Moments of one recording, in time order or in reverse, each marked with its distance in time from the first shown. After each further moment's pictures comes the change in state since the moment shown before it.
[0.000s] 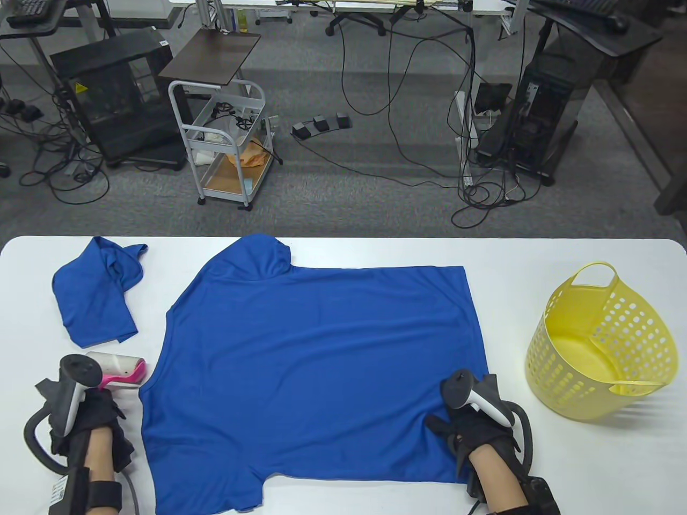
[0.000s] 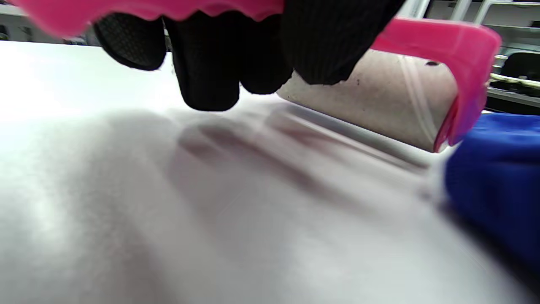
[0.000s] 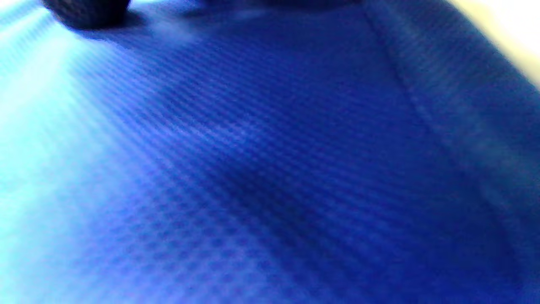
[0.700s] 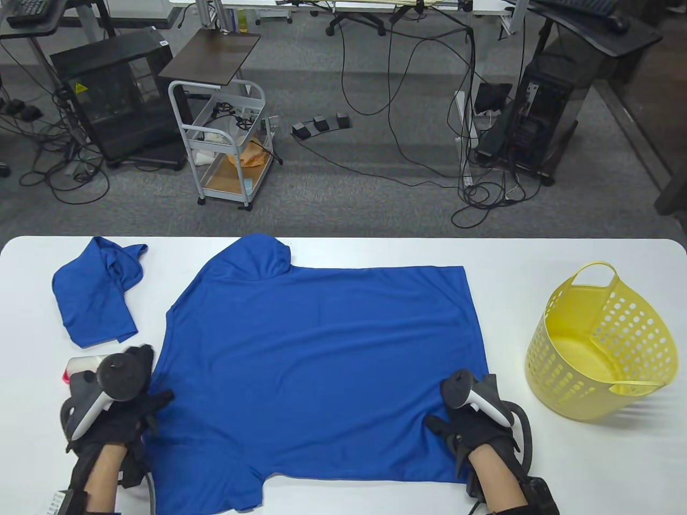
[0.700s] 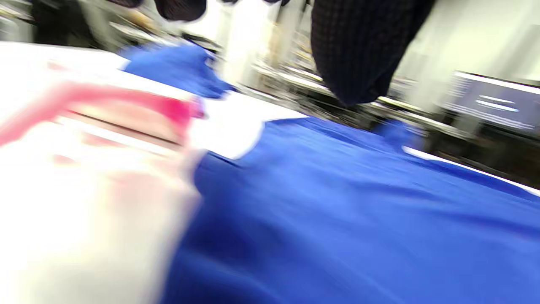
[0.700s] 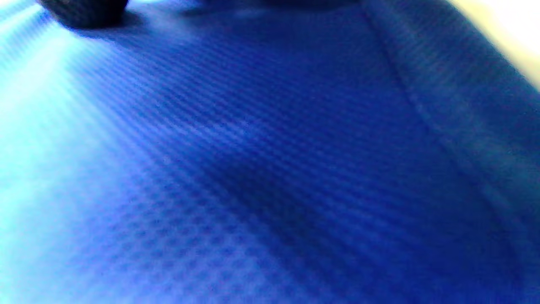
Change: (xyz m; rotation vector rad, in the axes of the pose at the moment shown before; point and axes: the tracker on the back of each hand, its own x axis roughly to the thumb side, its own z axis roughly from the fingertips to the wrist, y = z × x) left_hand 0.032 0.015 0.034 -0.022 -0.314 -0.002; right_hand 0.000 -0.001 0.000 0.002 0.002 0.003
